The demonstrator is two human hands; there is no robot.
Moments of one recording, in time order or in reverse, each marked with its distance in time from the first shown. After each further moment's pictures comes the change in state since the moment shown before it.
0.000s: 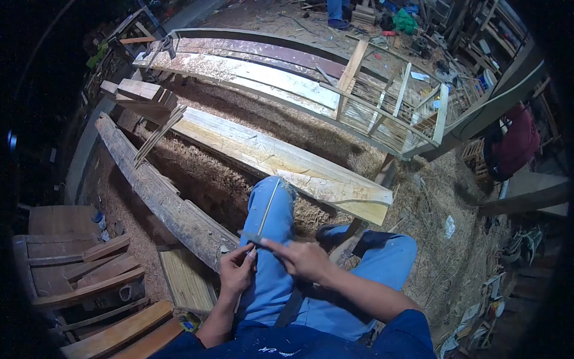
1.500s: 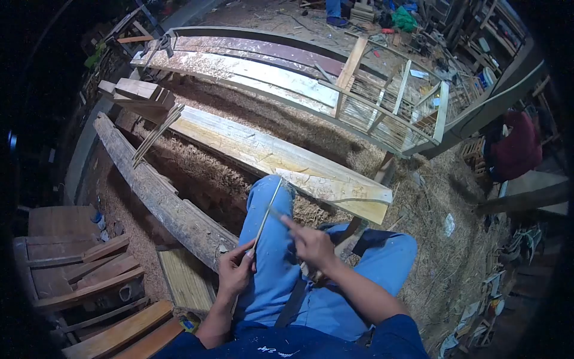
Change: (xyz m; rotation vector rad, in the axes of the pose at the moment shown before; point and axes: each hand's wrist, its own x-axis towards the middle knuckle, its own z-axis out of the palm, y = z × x) left_hand 0.002 0.008 -0.002 0.102 -0.052 -0.003; right_hand 0.008 0.044 0.026 0.073 0.323 0.061
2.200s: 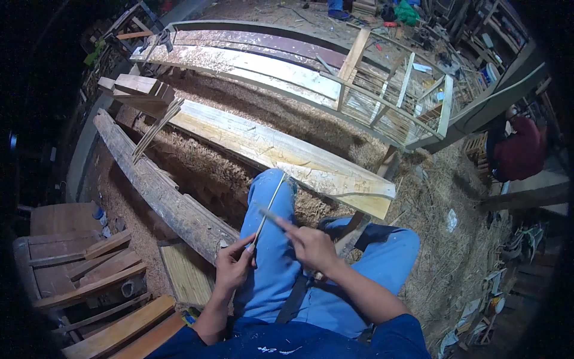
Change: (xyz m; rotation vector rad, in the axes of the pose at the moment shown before) left_hand 0.003 0.006 -0.007 0.037 -0.058 -0.005; right_hand 0.001 -0.035 -0.027 0.115 -0.104 0.156
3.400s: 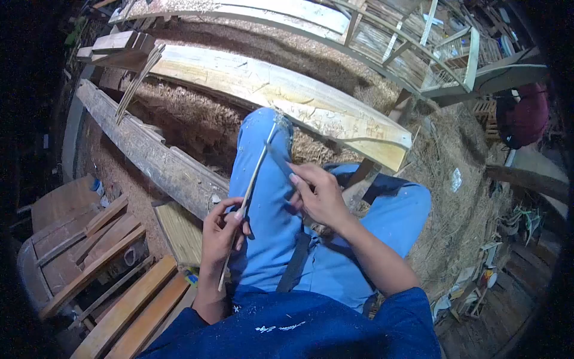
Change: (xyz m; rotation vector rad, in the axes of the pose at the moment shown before) left_hand -0.014 0.016 -0.012 -0.288 -0.051 -0.249; right_hand 0.014 -0.010 -0.008 0.682 -0.036 0.463
